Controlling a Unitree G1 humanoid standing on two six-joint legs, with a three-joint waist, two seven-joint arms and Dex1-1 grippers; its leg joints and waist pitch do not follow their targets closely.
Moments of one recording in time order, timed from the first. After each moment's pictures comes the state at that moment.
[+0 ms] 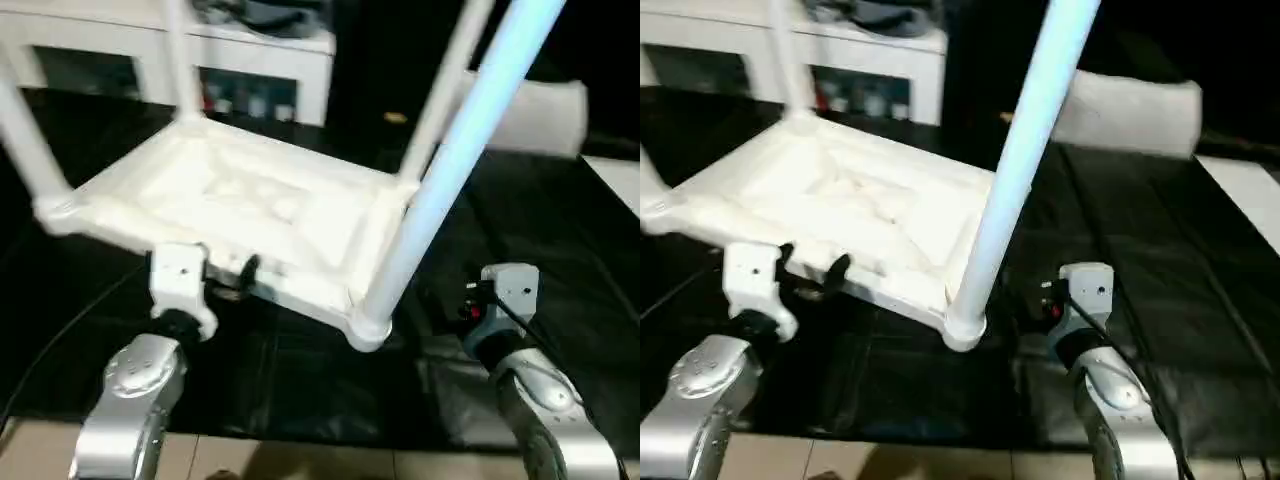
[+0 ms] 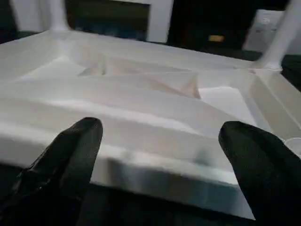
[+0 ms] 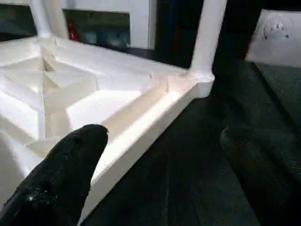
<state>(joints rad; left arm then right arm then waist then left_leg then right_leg) 0.02 0.17 0.03 -0.29 -0.14 0.39 -0.19 0.08 -0.16 -0.04 -0.27 0.21 0.33 0.19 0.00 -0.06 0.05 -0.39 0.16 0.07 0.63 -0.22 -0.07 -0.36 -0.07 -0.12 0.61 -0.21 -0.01</state>
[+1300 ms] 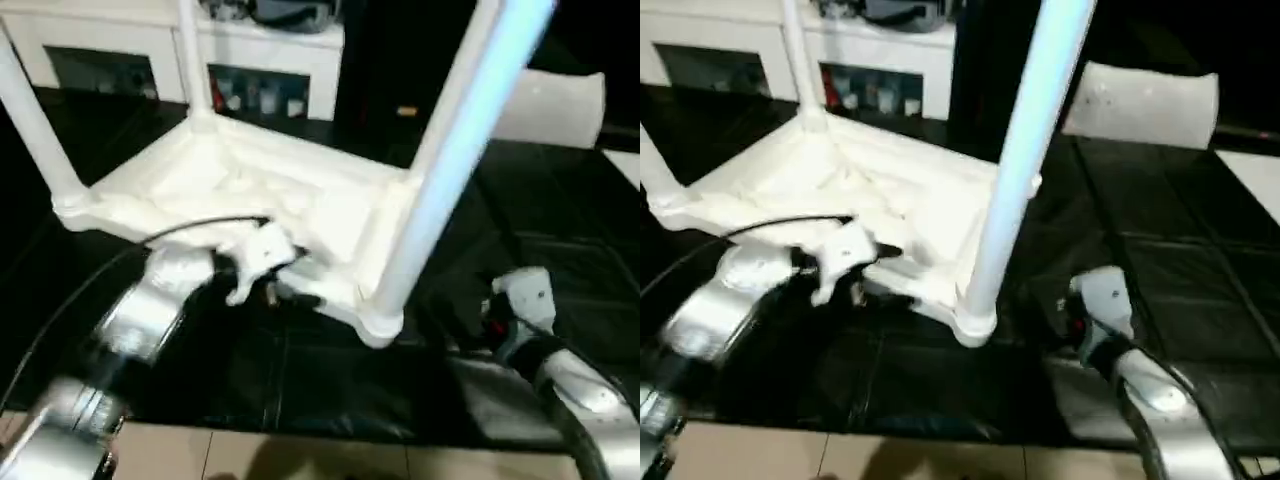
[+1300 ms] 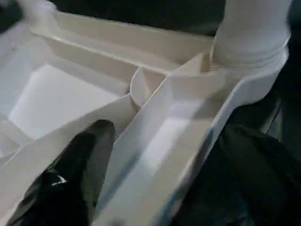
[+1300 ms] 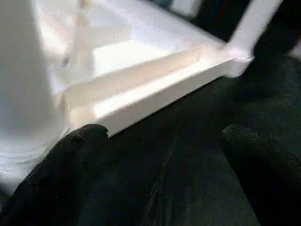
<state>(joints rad) -0.60 0.48 -0.37 0.41 -0.01 0.06 -1.06 0.13 -0.41 -0.02 -0.23 0.19 0.29 0.47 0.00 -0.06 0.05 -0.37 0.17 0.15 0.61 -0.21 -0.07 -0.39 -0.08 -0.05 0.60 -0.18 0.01</state>
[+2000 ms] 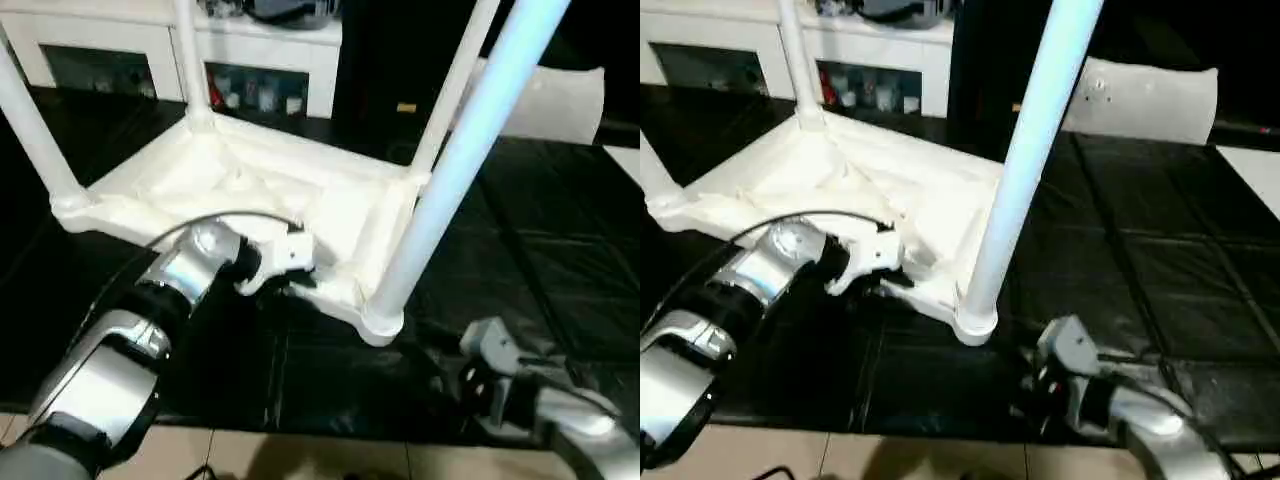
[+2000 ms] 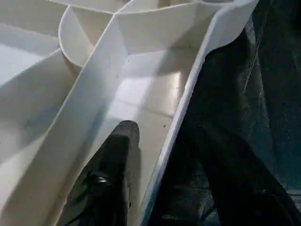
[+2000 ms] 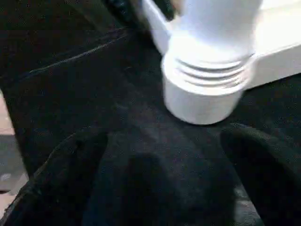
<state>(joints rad) -0.85 0.37 -0.48 0.92 0.12 -0.11 -1.24 0.16 -0.50 0.14 -0.09 0.26 0.18 0.84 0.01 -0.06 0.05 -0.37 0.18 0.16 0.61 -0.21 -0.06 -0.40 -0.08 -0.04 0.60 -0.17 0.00</state>
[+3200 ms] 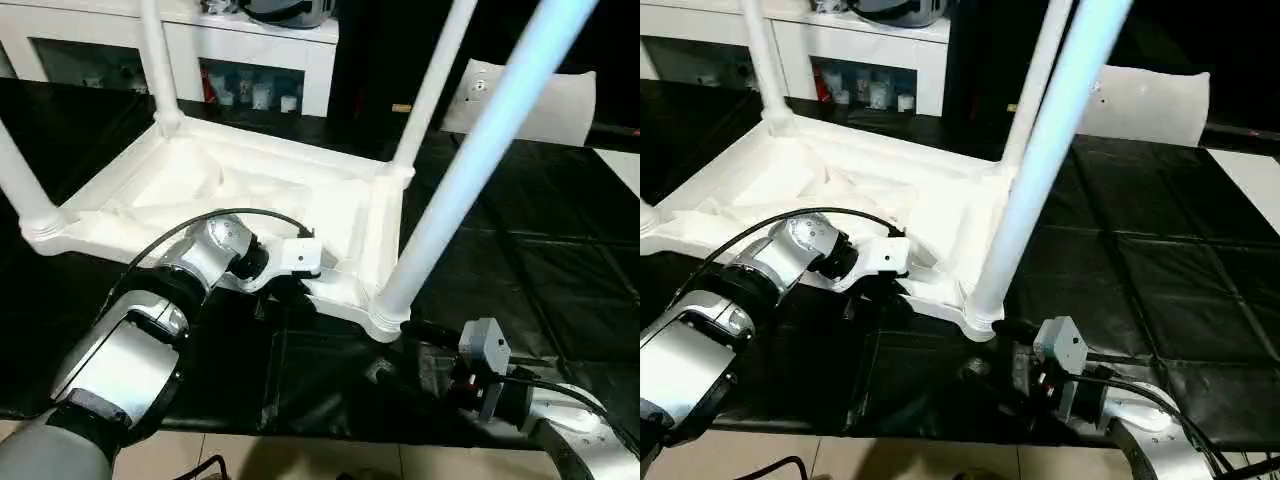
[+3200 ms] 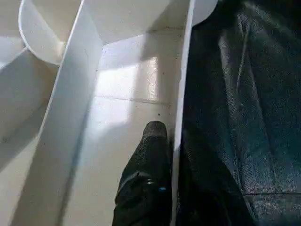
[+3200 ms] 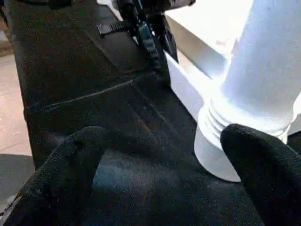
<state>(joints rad) -0.95 0.31 -0.47 1.10 0.20 -0.11 -1.31 0.13 -0.46 0.13 -0.04 0.31 0.01 0.92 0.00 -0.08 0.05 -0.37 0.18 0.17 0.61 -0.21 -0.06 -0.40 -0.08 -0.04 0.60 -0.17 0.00</state>
